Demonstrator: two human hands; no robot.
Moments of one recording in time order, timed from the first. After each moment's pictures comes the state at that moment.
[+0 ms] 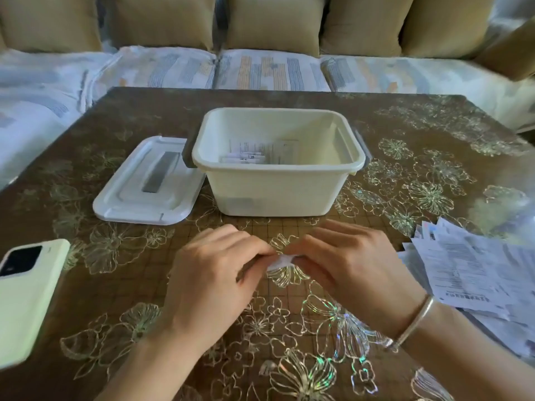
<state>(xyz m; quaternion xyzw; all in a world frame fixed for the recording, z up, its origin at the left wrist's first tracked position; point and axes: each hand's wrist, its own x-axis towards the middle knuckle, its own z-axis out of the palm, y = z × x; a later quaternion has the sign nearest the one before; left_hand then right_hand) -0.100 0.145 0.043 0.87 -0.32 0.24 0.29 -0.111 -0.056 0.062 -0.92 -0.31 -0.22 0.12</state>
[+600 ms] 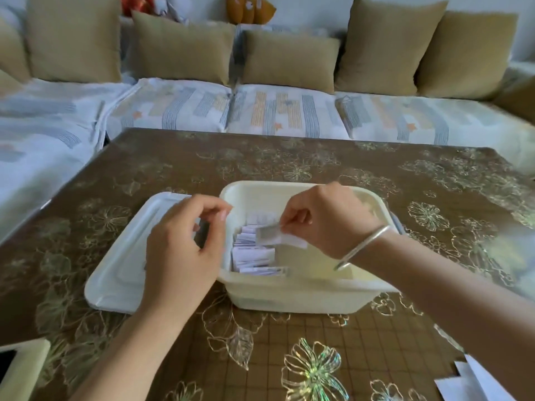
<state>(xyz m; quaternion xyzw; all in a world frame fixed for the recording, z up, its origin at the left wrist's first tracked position) 0.043 0.172 0.085 0.86 -0.10 0.29 0.41 0.069 -0.024 0.136 -0.97 -0.18 -0.05 0.18</state>
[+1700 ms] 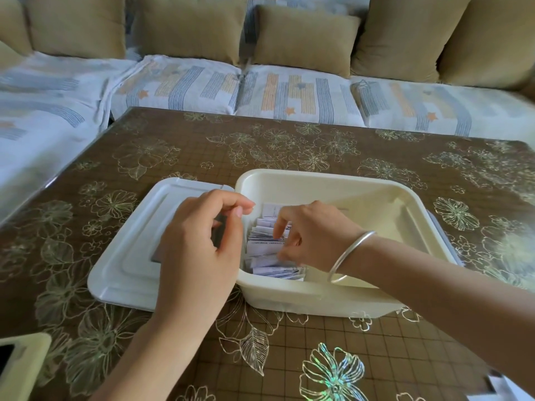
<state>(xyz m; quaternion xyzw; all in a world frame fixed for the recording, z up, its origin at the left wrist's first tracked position) 0.046 0.173 0.073 0.86 -0.10 0.29 0.41 0.092 0.006 0.097 -0.97 -0.18 0.12 0.13</state>
